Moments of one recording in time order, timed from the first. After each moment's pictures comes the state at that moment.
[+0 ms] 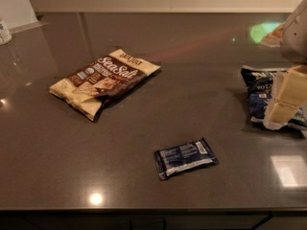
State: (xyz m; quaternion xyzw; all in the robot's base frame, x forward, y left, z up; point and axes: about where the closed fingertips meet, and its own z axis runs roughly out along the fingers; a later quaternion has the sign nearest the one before) arm 0.438 -0.217 0.976 -0.60 0.78 -0.03 0.16
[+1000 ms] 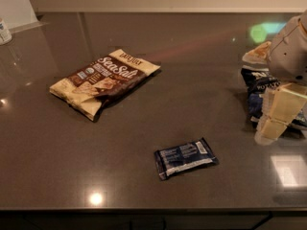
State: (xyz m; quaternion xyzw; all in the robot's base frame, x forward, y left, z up) arm 0.427 -0.194 0.947 -0.64 0.75 0.03 0.17
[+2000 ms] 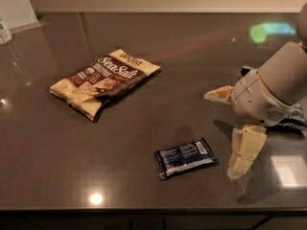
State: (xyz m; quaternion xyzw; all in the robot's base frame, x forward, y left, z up) arm 0.405 -0.143 0.867 -0.70 0.67 0.14 0.19
